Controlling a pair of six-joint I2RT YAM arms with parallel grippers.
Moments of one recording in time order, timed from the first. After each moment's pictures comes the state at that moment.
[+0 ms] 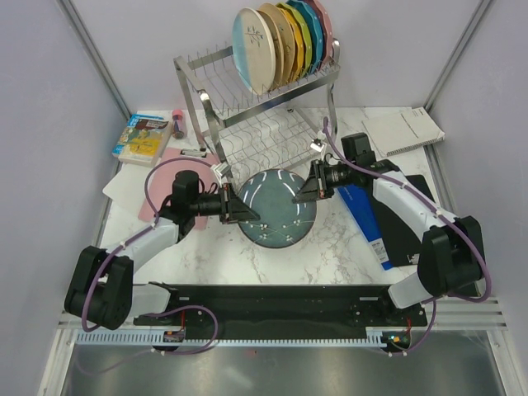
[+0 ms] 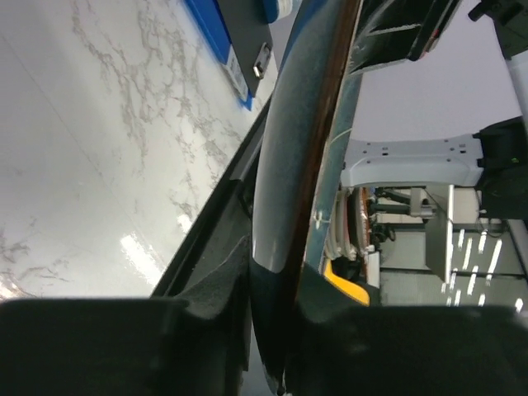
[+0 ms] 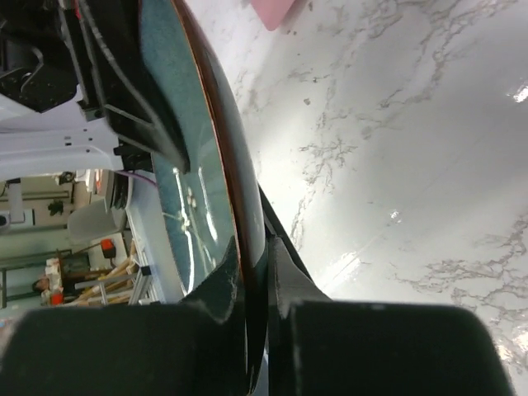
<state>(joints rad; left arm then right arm) -0.33 1.28 0.58 0.30 1.02 -0.89 0.32 1.51 1.13 -0.43 -0.98 0.36</state>
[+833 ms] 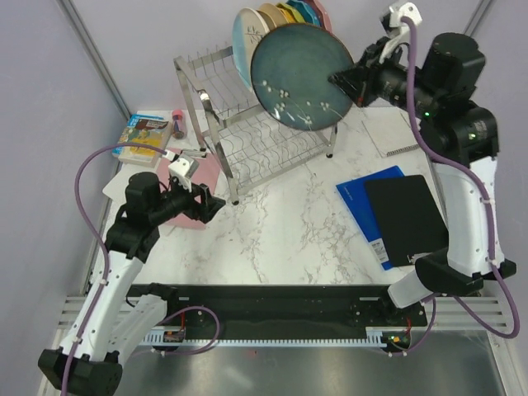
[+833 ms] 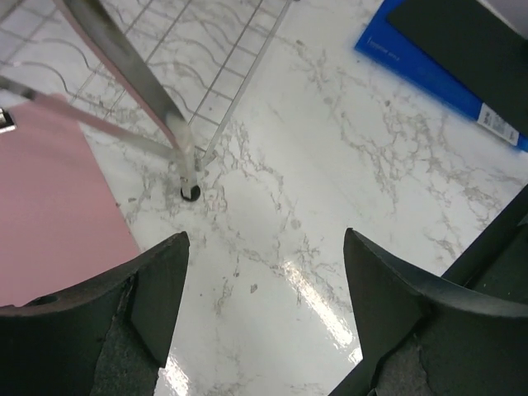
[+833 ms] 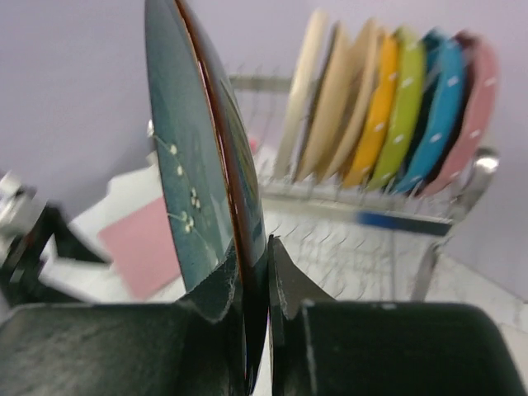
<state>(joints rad) -0.23 0.75 0.85 -0.44 0.49 0.02 0.30 1.55 2.39 -0.92 -0.53 0.04</state>
